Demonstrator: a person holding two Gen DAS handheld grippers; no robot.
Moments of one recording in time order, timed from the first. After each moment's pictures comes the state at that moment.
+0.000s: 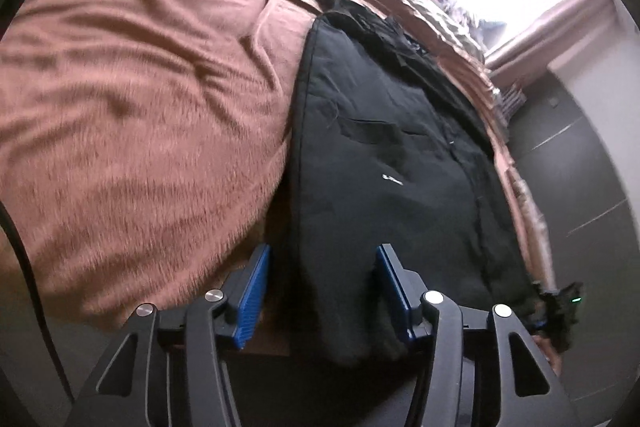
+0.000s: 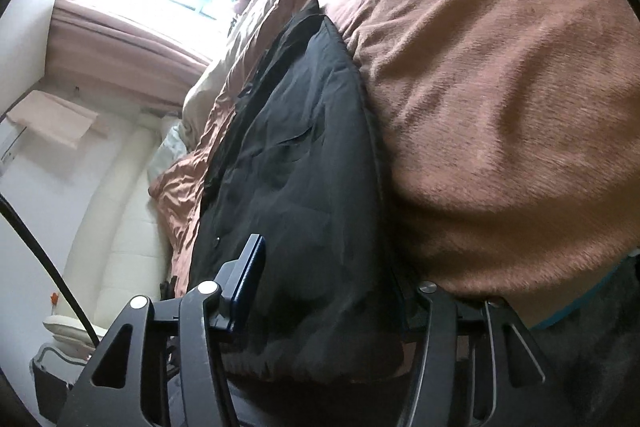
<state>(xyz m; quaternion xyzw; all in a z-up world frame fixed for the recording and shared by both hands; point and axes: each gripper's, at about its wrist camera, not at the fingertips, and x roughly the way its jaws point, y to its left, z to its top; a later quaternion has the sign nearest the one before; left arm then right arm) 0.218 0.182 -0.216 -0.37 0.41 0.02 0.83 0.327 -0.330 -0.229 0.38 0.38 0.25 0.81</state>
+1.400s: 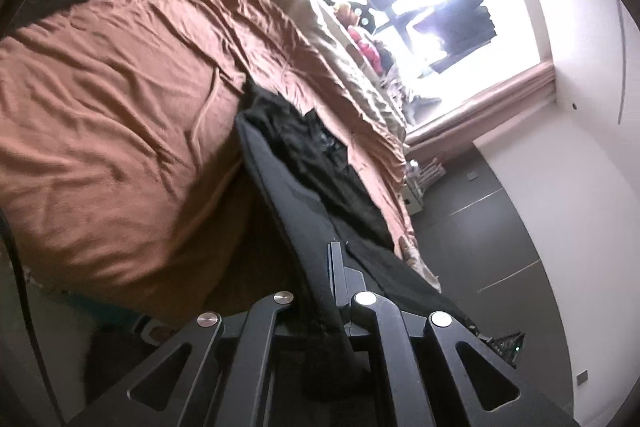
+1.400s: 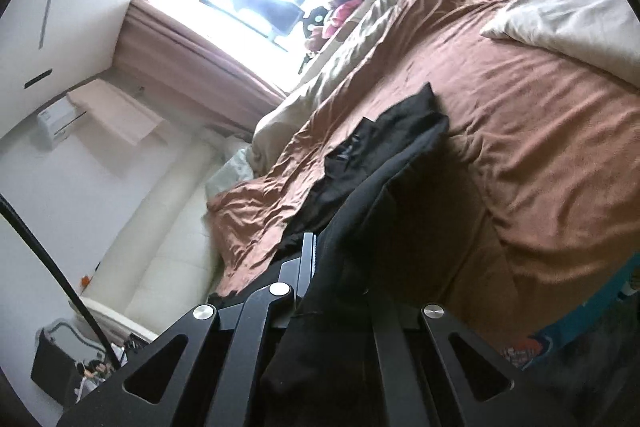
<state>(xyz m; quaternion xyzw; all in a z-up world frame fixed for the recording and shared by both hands) 0.131 0.197 -0.083 -0.46 0.25 -0.04 0.85 0.203 -0.335 -0.098 0.36 0.26 0.31 0.84</state>
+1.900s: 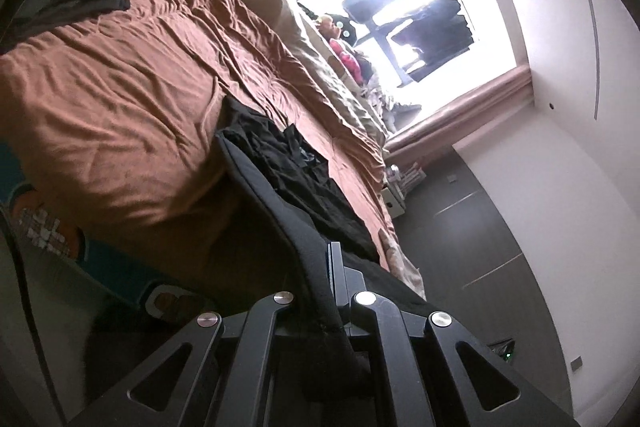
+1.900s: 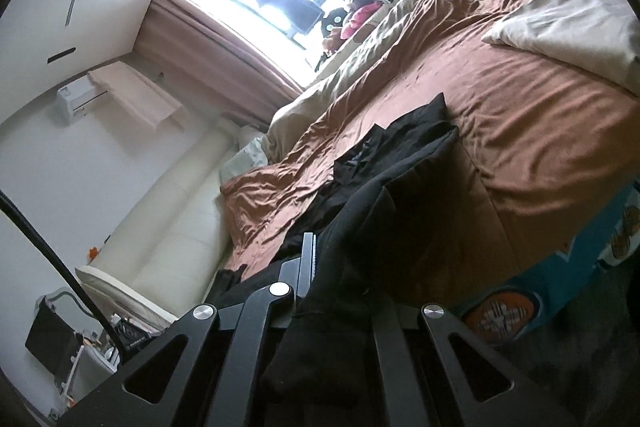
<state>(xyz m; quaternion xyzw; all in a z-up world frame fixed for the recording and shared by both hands) 0.048 0.176 -0.072 -0.46 0.22 -0.06 0.86 0.122 -0.362 -0.122 0.35 0.25 0.32 0.85</state>
